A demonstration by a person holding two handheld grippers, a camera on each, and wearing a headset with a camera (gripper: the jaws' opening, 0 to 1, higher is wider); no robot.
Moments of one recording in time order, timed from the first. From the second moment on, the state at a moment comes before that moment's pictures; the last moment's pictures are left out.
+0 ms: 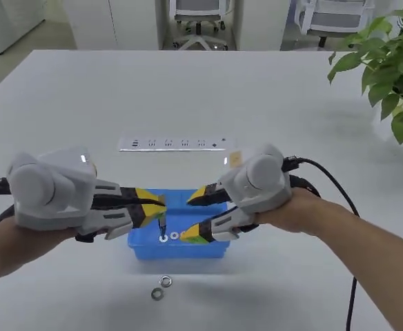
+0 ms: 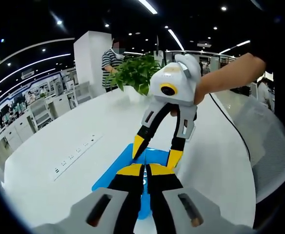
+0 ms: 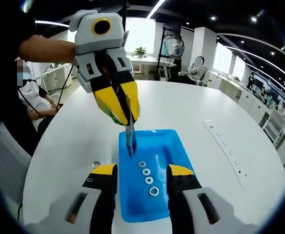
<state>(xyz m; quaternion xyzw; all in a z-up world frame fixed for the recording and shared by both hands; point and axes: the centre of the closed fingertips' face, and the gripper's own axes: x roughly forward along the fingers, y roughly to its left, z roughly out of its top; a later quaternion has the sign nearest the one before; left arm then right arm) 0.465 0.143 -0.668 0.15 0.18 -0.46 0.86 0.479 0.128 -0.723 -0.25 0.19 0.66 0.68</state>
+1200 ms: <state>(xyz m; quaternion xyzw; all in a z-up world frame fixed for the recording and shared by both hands) 0.415 0.146 -0.655 0.14 0.18 -0.46 0.86 0.454 0.075 -0.706 -0.20 0.24 0.57 0.76</state>
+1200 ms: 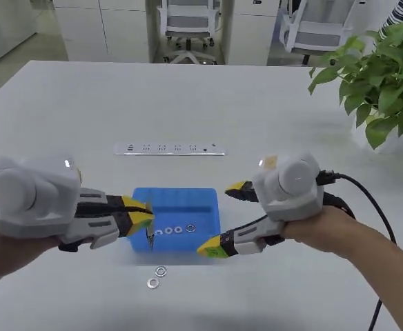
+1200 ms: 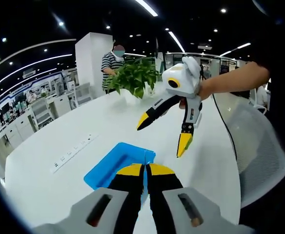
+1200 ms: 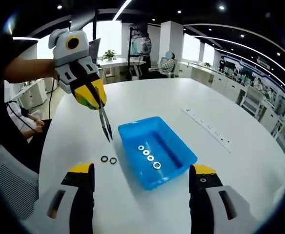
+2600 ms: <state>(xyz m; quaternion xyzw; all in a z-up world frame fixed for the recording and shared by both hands) 0.385 0.135 -0.695 0.12 0.19 -0.47 0.85 0.398 0.068 -0.723 -0.14 0.20 0.57 0.78</state>
